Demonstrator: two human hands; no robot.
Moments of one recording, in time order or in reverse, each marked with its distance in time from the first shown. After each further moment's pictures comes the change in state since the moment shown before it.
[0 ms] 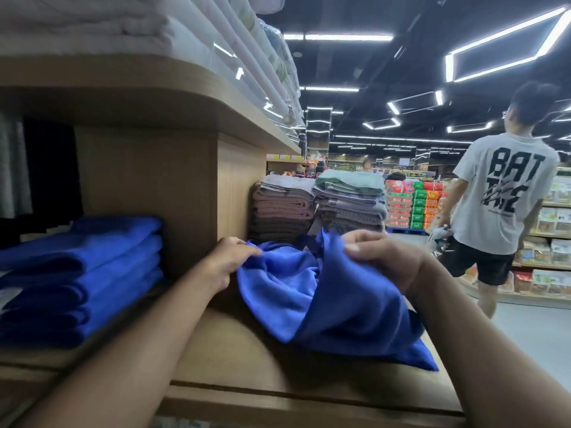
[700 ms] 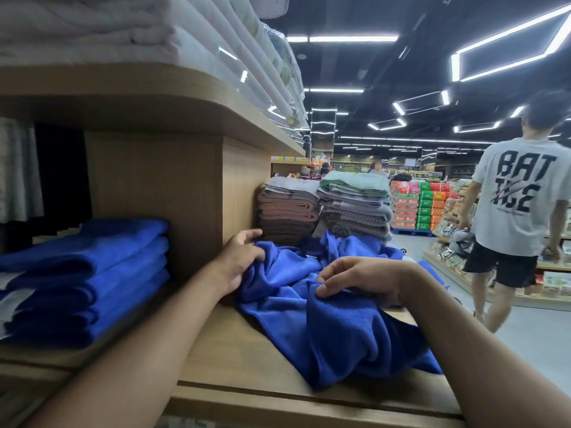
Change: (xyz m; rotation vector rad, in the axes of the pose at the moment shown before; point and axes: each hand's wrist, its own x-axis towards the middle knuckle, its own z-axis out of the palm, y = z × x) left_hand 0.006 -0.003 0.006 -0.171 -0.047 0.073; right_hand 0.019 0.025 -0.005 -0.255 0.118 0.384
